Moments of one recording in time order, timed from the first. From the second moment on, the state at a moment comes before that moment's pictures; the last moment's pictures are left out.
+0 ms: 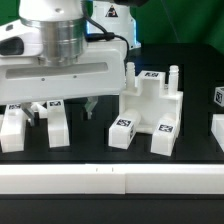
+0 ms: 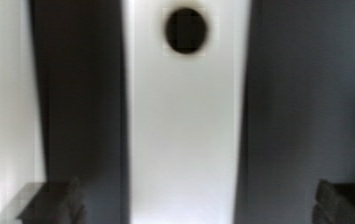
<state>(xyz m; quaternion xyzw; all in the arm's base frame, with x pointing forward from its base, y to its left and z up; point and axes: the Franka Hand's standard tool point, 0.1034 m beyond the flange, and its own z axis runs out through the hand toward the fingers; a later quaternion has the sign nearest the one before) 0.562 -0.120 0.031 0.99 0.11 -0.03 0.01</state>
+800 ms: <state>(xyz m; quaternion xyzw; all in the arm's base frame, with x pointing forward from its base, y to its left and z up) 0.556 -0.135 0.028 0.99 0.15 -0.03 0.01</state>
